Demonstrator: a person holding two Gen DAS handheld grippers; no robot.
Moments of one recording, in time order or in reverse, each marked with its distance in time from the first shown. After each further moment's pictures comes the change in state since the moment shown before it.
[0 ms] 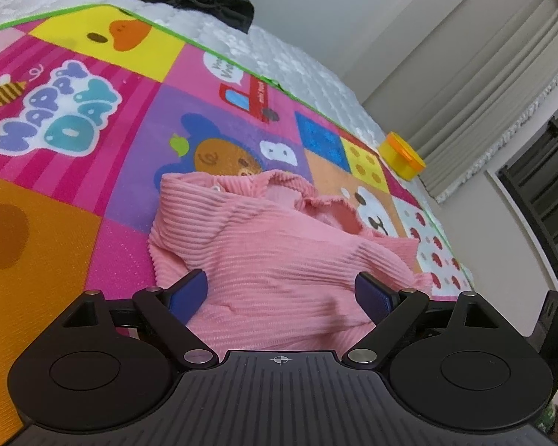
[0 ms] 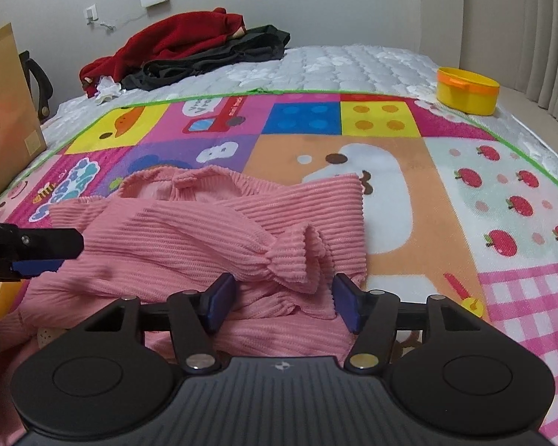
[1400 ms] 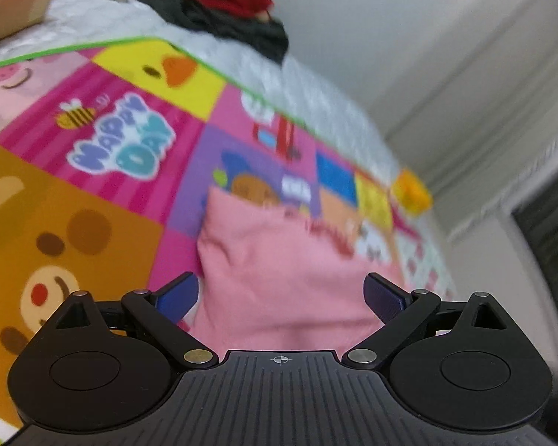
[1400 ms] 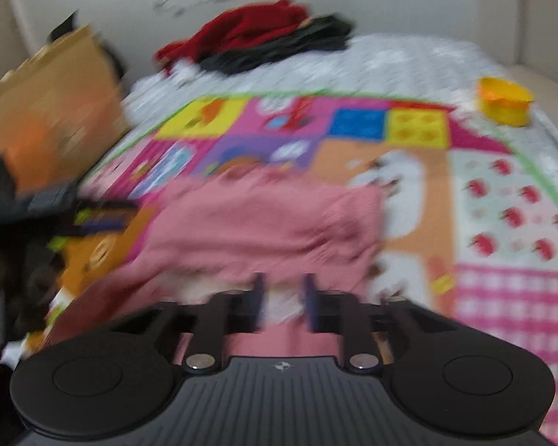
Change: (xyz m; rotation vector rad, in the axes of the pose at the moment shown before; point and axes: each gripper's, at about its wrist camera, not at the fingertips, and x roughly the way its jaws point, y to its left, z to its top) left arm -0.068 -0.014 0.011 -0.059 -0.023 0.080; right arm -0.108 -0.026 0.028 -0.034 0.110 0.230
